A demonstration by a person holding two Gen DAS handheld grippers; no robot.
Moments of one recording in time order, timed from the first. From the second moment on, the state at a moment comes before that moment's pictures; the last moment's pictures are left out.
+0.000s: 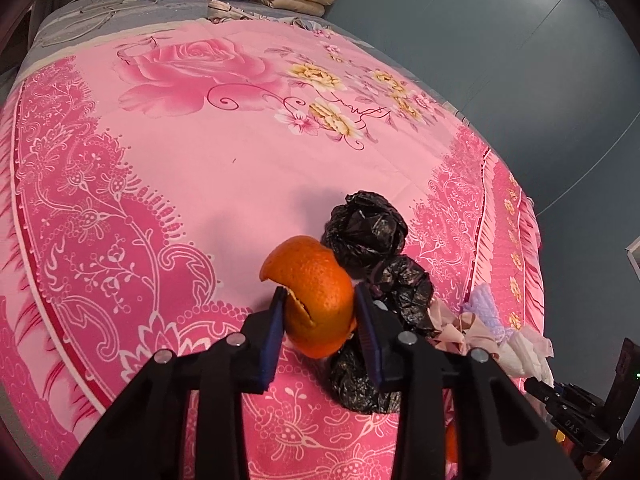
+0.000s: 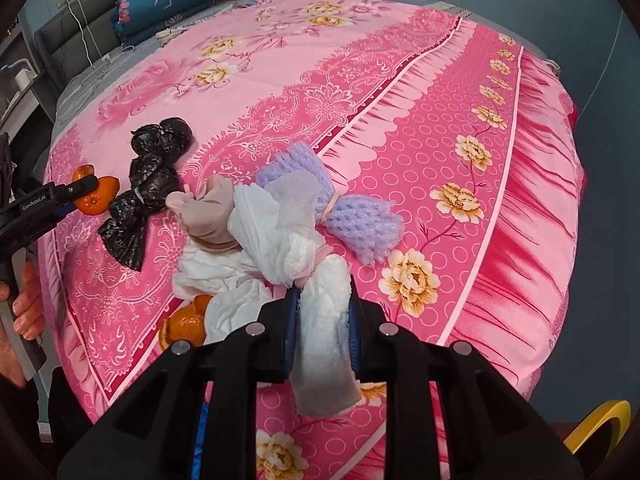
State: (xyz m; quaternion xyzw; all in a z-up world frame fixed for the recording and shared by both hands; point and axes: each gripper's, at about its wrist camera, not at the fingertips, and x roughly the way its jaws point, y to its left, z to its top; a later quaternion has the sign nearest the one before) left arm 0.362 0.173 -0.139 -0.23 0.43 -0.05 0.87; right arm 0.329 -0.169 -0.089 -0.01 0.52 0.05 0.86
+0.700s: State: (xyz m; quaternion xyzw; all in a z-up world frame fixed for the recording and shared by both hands) left arm 0.306 0.156 -0.087 -0.21 0.40 -0.06 0.89; right arm 0.268 -0.191 -0.027 0.01 0.46 0.05 0.88
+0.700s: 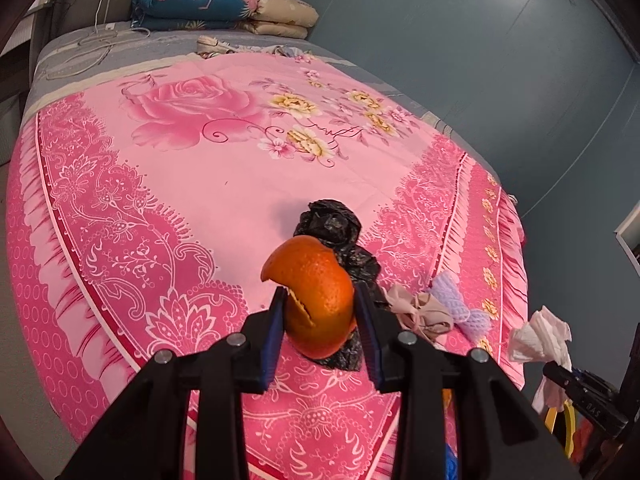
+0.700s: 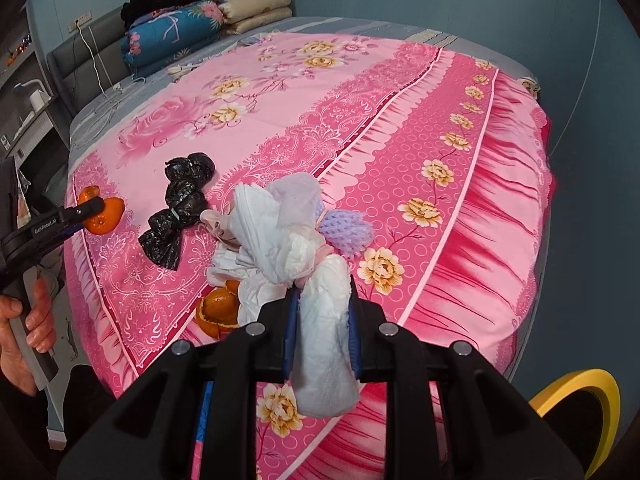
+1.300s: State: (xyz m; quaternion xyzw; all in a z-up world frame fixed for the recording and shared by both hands) left arm 0.259 0.079 -0.045 -0.17 0.38 -0.13 0.90; right arm 0.205 -0.237 0.028 0.03 0.41 0.02 0.91
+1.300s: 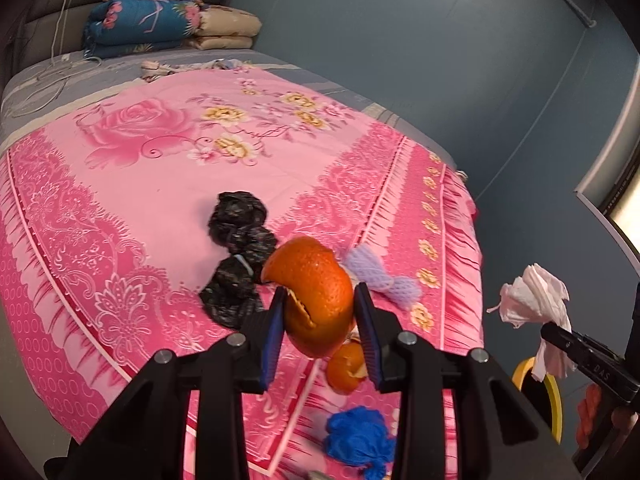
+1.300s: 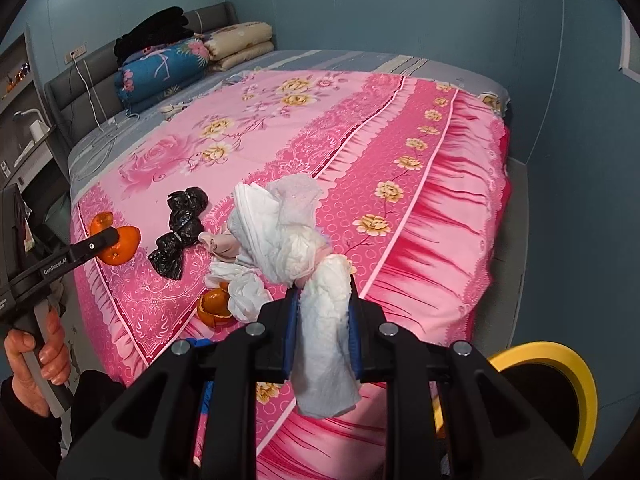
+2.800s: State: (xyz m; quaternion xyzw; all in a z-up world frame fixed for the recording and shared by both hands) left arm 0.152 -0.175 -0.007 -0.05 0.38 -0.40 0.83; right arm 0.062 -0.372 0.098 0.11 0.35 -0.13 0.92
